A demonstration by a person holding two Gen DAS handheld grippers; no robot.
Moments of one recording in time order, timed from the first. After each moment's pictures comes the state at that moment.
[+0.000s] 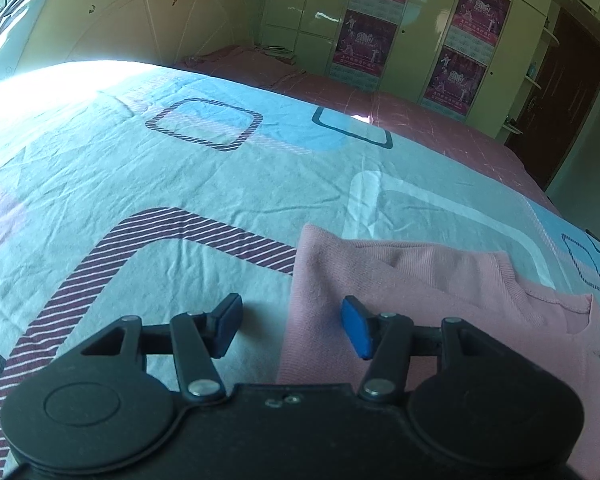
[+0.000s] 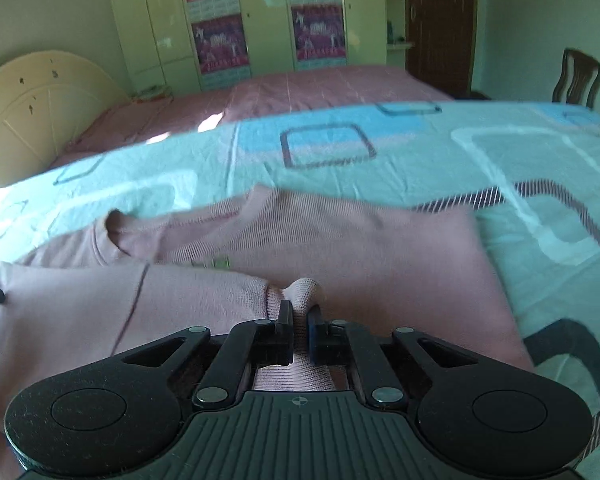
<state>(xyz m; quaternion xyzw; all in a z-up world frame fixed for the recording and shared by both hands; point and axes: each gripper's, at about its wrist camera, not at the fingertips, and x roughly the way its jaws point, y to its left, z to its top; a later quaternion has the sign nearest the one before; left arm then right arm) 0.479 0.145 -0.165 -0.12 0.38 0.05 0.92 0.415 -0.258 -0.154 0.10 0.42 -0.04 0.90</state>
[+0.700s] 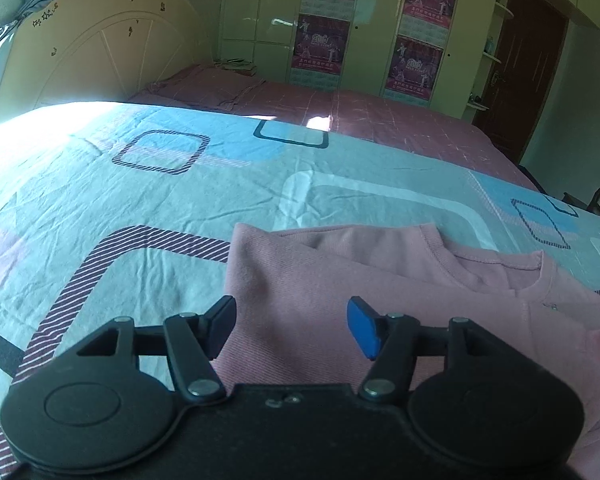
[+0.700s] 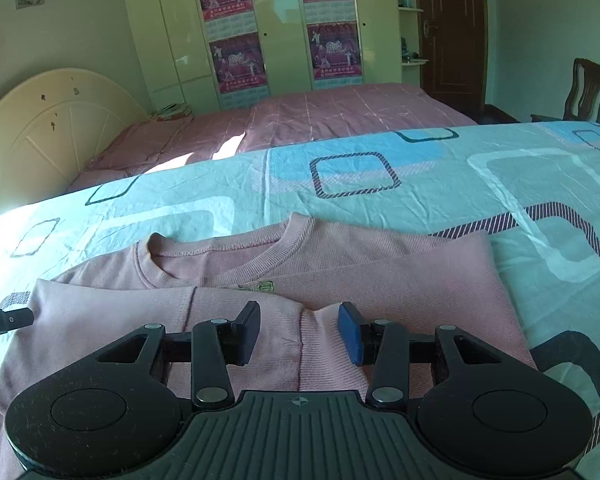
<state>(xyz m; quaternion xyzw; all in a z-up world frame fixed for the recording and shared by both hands) 0.437 0.097 -0.126 -0.06 0.37 0.00 0.93 0.394 -0.233 -0.109 0.09 0.36 -0.02 0.93</state>
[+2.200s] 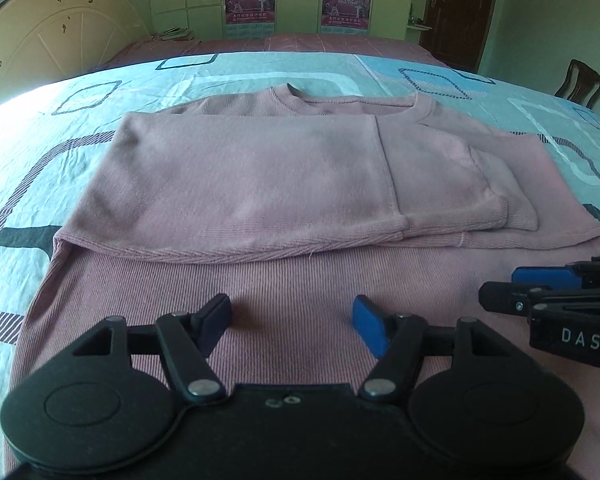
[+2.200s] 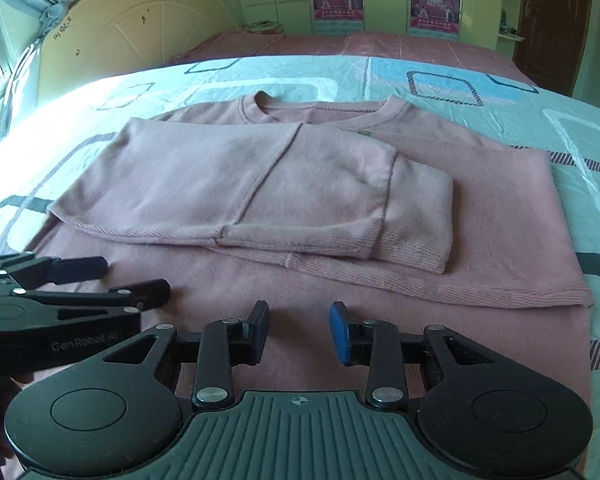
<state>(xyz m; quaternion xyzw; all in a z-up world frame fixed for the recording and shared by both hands) 0.323 -0.015 -0.156 0.02 0.43 -0.05 0.90 0.306 -0.209 -0.150 0.01 0.46 0.10 0.88</state>
